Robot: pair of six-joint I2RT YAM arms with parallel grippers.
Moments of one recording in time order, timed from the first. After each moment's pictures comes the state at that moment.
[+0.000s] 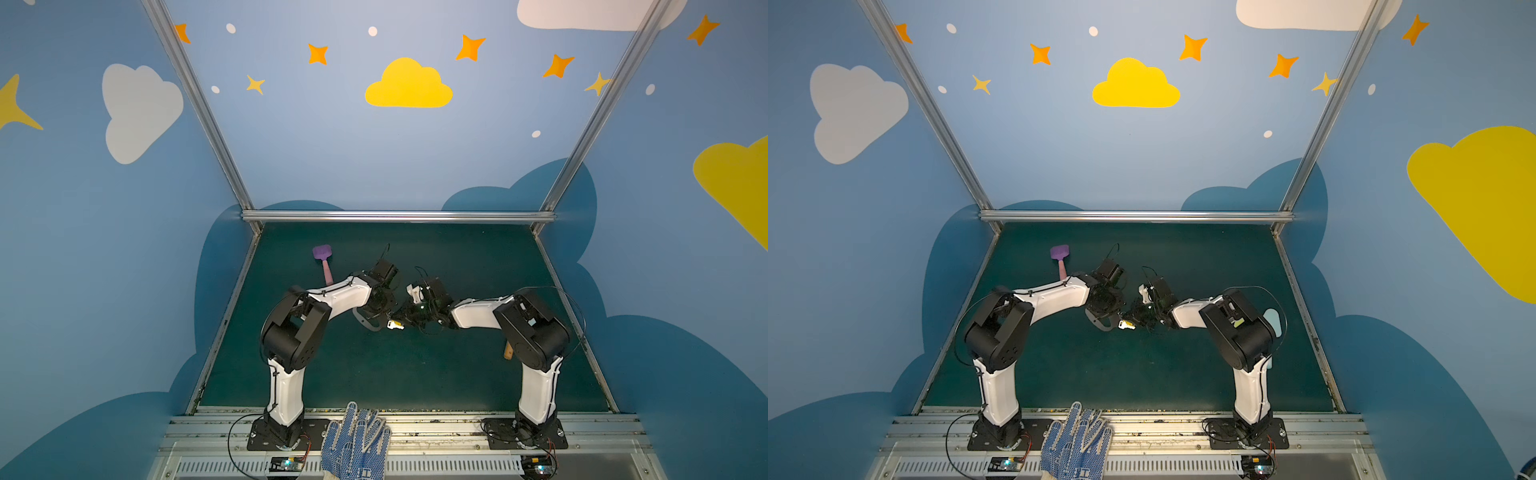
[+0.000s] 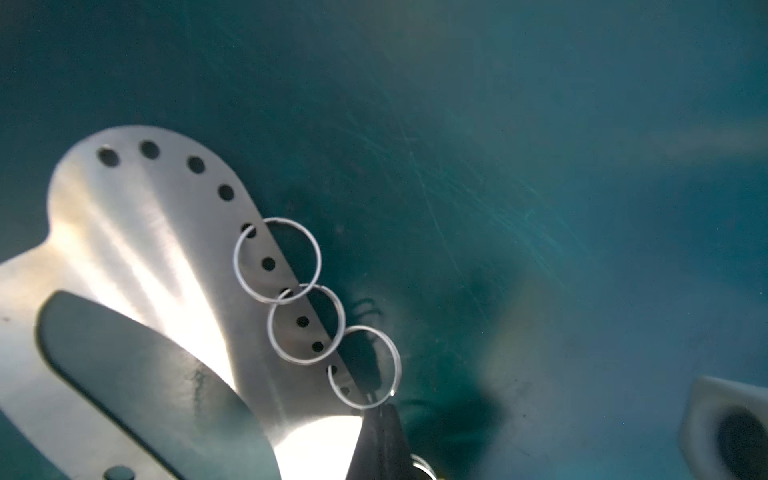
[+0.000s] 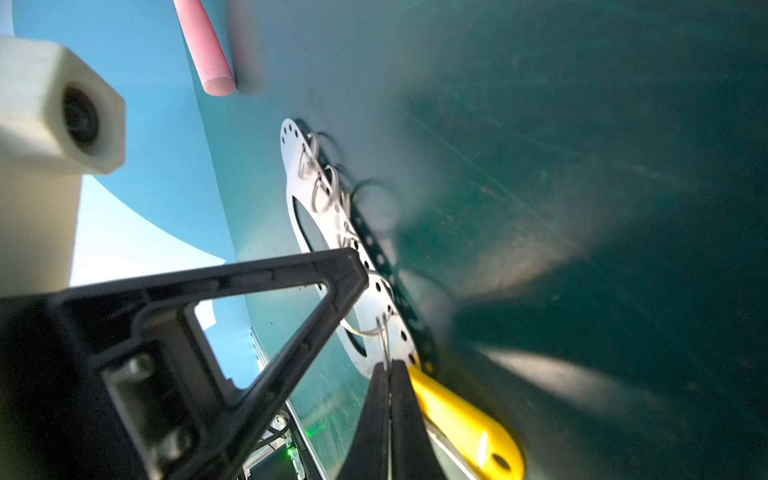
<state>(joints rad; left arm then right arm) -0.58 1.94 1.29 -0.54 0.04 -1.02 0.69 1.95 0.98 0.19 -0.53 1.01</state>
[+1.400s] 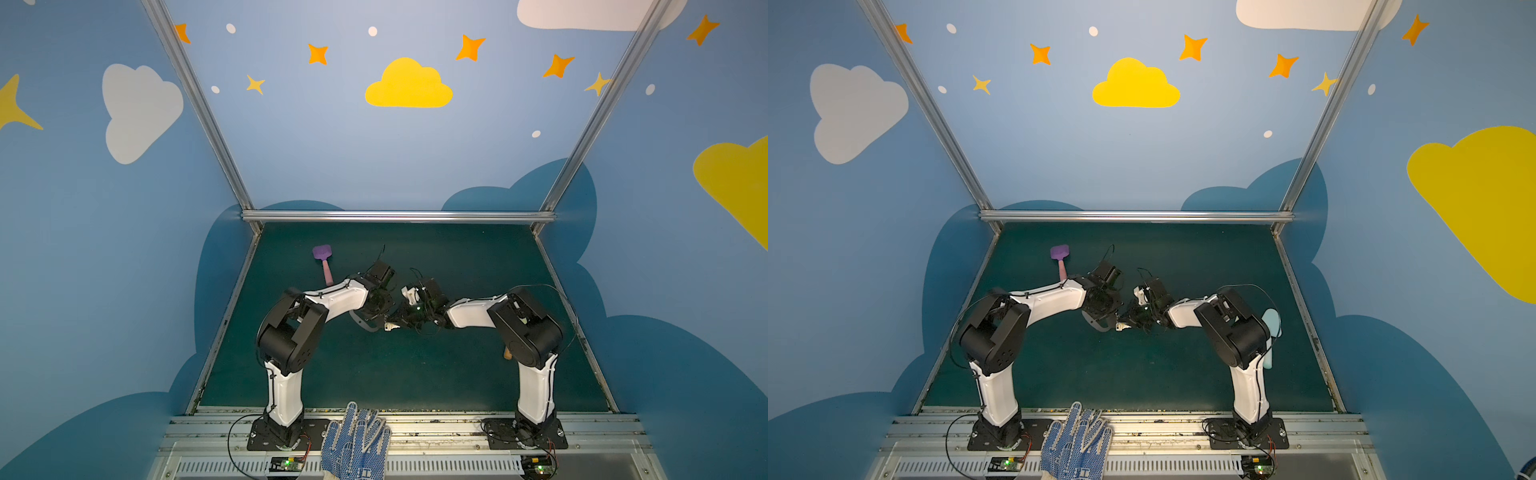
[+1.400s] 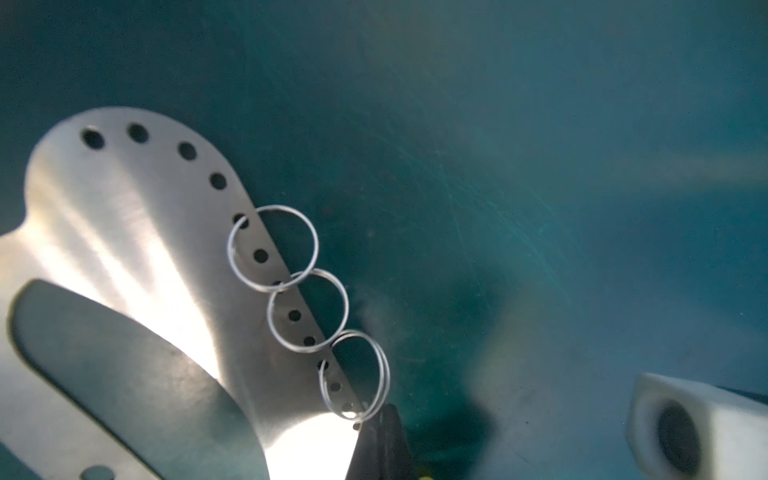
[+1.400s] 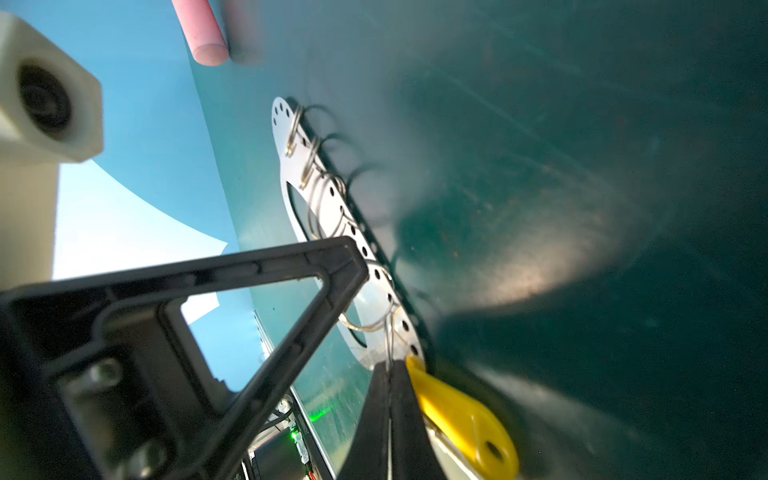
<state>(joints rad) -0.57 1.91 1.23 -0.49 0.03 -1.07 0.71 1.99 1.01 0.19 -0.58 1.01</state>
